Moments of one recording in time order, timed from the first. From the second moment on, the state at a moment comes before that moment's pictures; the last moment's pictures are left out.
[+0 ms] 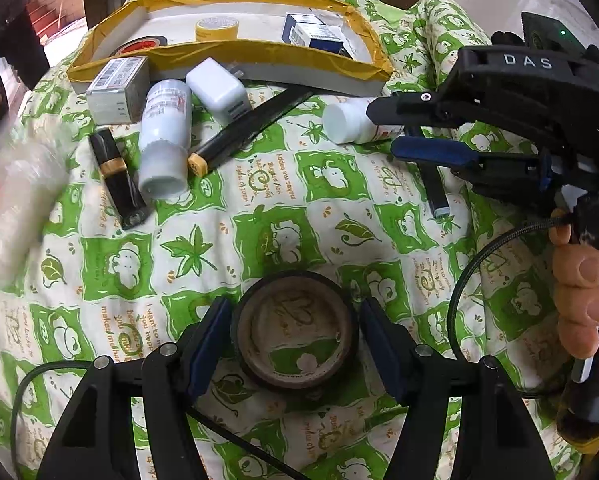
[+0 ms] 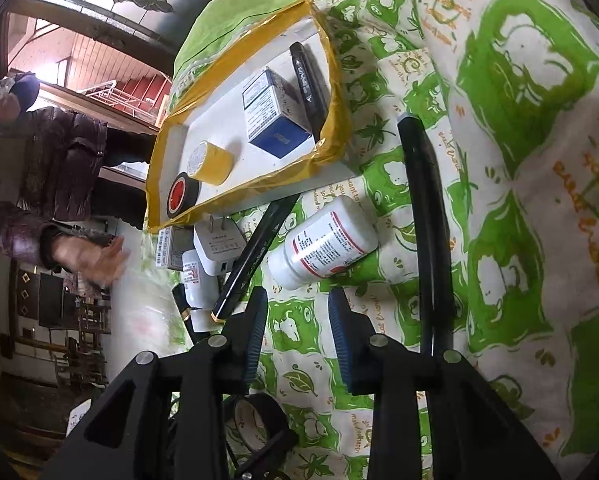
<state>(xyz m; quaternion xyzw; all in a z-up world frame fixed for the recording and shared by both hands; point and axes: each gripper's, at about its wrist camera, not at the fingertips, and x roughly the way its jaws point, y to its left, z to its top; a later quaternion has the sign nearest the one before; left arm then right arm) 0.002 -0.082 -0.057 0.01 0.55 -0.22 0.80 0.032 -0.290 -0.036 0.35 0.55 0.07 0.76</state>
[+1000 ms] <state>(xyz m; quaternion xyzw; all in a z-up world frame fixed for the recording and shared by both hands) -0.012 -0.082 -0.047 0.03 0.54 -0.24 0.81 0.037 -0.293 -0.050 0.39 0.55 0.03 0.74</state>
